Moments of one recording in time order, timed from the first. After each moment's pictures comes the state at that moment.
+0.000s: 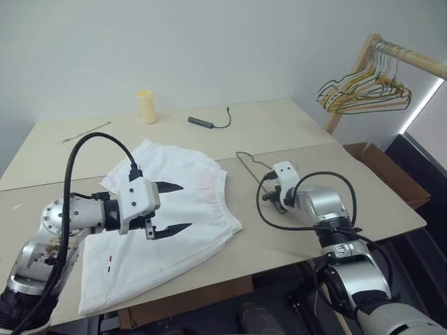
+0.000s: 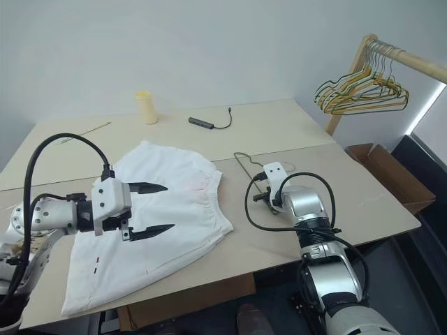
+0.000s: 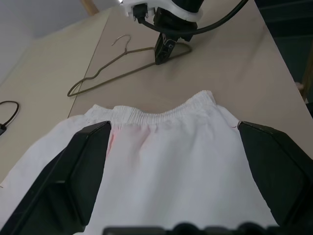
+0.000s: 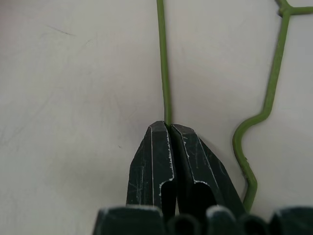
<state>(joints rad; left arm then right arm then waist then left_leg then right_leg) -0.15 0.80 0.09 -0.46 -0.35 0.35 -1.05 -0.72 -0.27 0.07 0.43 0.02 0.96 0.39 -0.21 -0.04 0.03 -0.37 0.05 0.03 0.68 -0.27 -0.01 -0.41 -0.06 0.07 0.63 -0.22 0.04</state>
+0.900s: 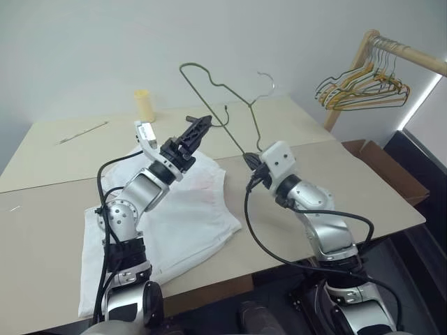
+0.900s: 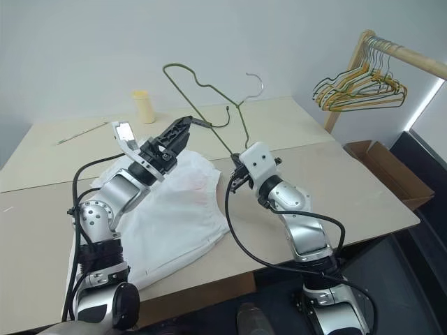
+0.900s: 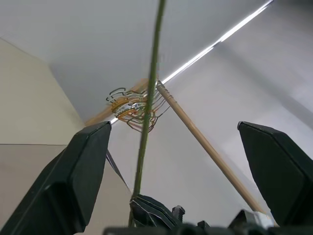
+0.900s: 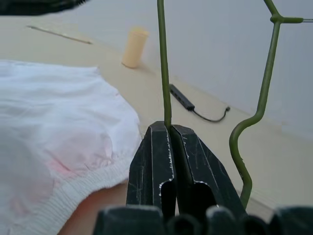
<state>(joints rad) -0.56 0.10 0.39 -0.07 -1.26 0.86 -0.11 -0.43 -0.28 0.17 -0.18 0.01 0.28 0.42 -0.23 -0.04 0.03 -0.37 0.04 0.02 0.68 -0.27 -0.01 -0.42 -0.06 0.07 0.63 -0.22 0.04</state>
